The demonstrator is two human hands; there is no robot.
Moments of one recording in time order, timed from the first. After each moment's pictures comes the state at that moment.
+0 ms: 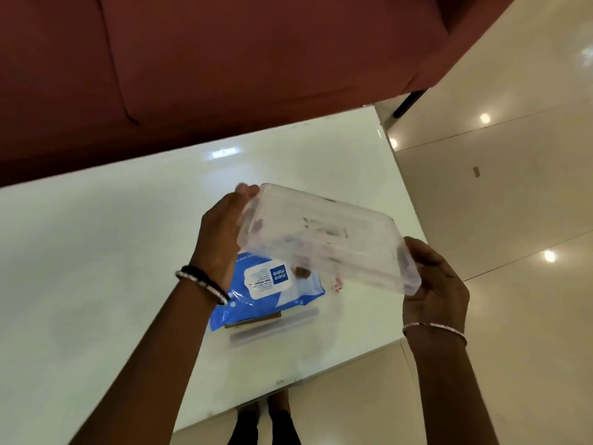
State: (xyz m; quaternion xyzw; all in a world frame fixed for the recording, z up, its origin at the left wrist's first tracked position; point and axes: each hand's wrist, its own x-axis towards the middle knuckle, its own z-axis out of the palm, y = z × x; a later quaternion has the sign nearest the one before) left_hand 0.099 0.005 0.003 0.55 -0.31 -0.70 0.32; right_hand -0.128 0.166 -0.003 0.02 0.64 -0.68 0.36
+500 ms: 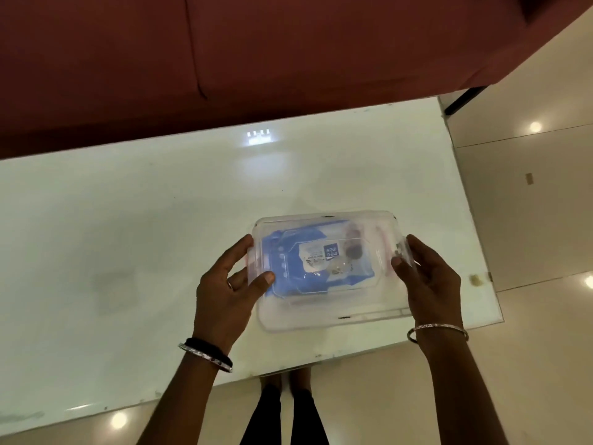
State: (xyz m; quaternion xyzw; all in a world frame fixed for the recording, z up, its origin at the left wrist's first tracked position) left_hand 0.214 0.111 -0.002 0.65 -0.40 -0.58 0.30; right_hand -0.061 0.169 -0.019 -0.22 0.79 -0.43 0.39
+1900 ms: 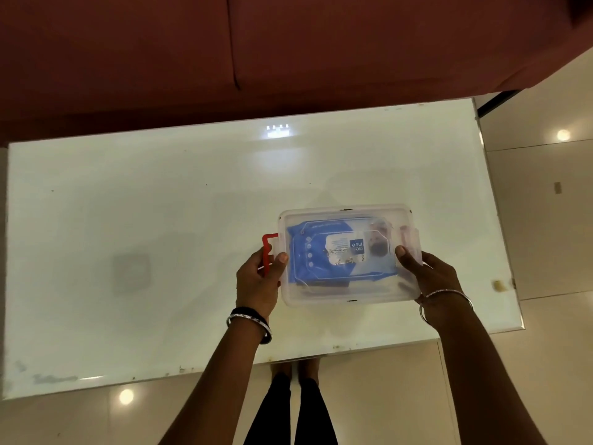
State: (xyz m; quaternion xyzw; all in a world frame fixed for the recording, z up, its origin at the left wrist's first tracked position) left_hand 0.209 0.114 -0.049 0.72 -0.28 -0.58 0.27; right_hand -0.064 0.146 -0.051 -0.09 0.81 -0.30 0.49
